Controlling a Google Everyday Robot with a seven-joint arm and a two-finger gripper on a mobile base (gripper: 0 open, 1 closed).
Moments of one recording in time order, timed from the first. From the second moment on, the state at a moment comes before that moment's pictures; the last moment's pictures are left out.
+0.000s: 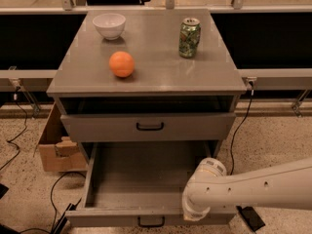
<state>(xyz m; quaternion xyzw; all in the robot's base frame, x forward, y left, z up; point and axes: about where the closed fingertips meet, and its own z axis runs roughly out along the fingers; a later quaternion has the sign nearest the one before) 0.399 -0.116 0.438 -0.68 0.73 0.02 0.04</state>
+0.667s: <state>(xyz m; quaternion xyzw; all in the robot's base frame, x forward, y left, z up) 0.376 -0.115 0.443 -0.68 0.73 0.02 0.02</state>
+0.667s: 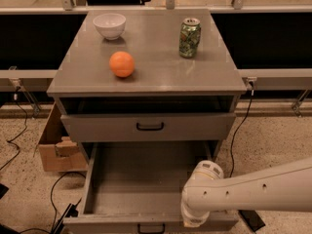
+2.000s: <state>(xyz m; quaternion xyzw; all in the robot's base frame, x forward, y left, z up) 0.305 -0.138 0.445 -0.67 0.74 0.05 -0.03</state>
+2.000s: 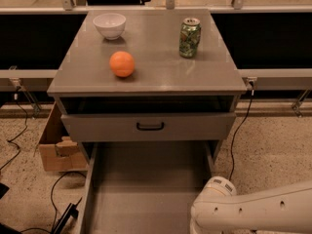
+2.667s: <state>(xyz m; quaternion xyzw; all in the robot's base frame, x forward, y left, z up) 0.262 -0.155 0.443 -0.66 0.74 0.08 -0.06</state>
